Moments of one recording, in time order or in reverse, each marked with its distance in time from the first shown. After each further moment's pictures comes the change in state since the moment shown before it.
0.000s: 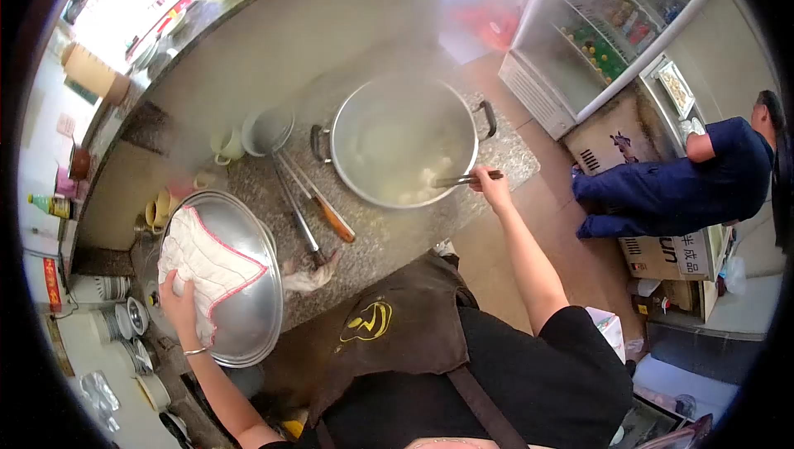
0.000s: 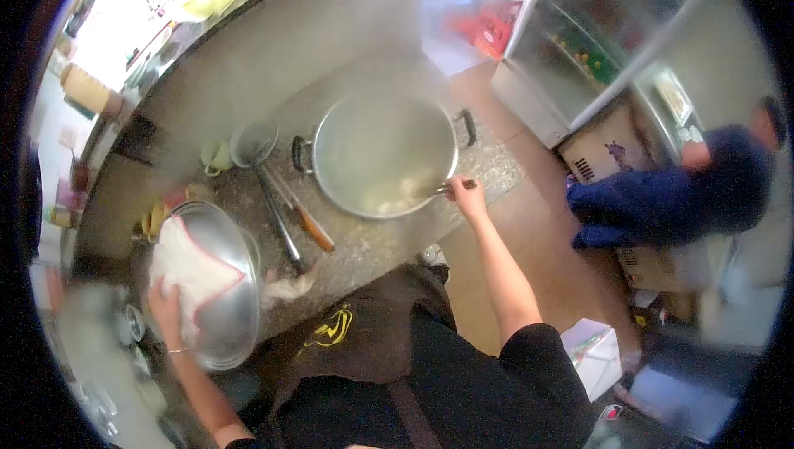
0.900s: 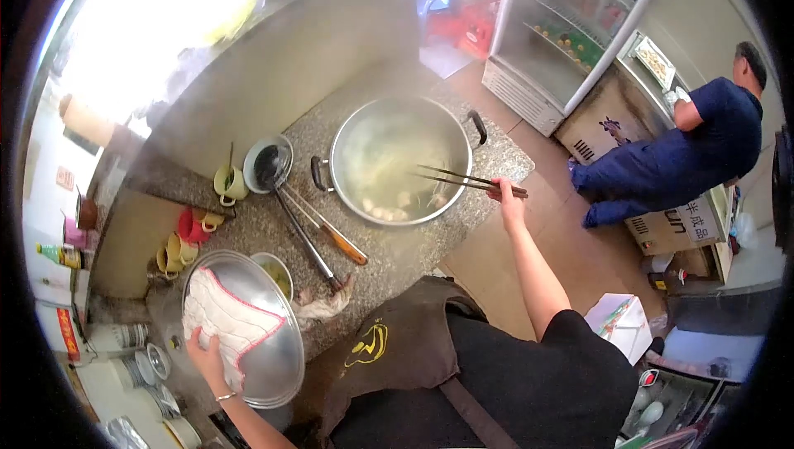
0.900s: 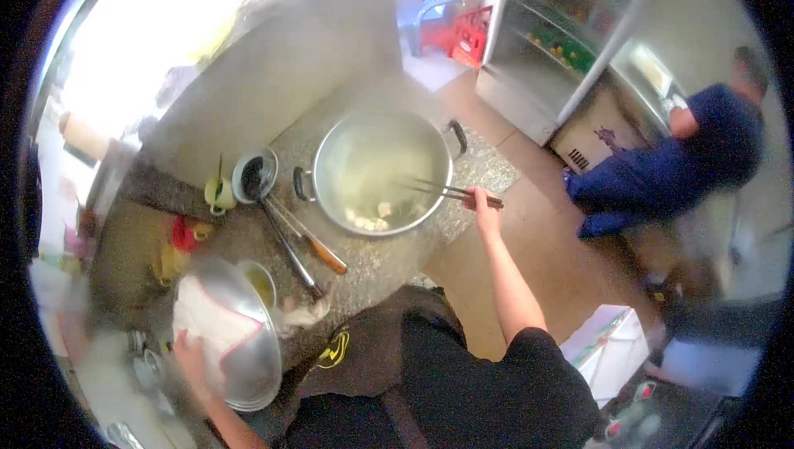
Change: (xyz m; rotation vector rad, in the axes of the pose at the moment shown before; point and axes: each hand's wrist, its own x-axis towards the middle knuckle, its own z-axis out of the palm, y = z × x) left_hand -0.021 -0.046 -0.010 -0.036 -0.050 -0.106; right_hand -0.042 0.010 -0.018 0.447 0.285 -0.097
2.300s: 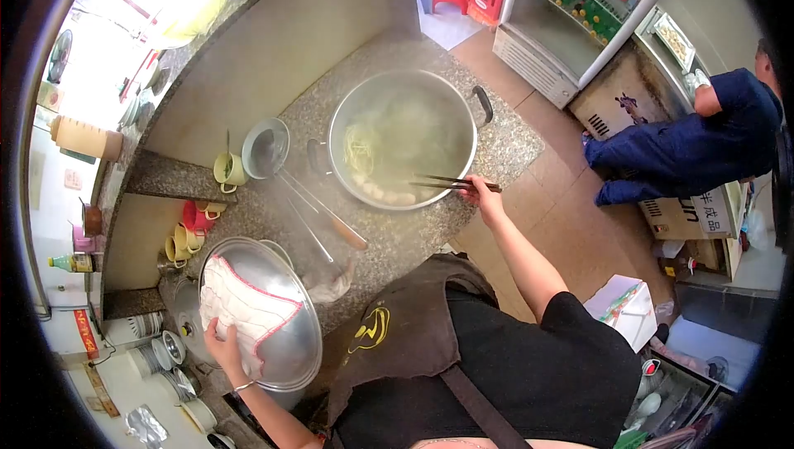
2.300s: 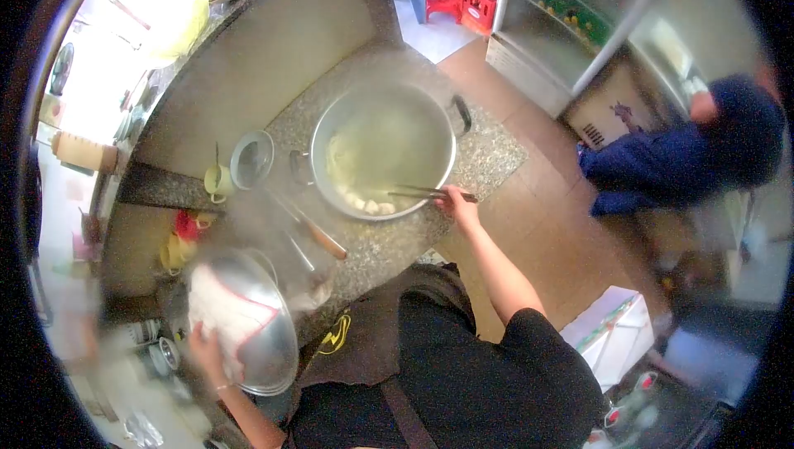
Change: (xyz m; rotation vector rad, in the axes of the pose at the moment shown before) left_hand -0.016 0.019 0.029 -0.010 0.037 0.093; right_hand -0.003 0.054 0.030 0.162 -0.181 0.422
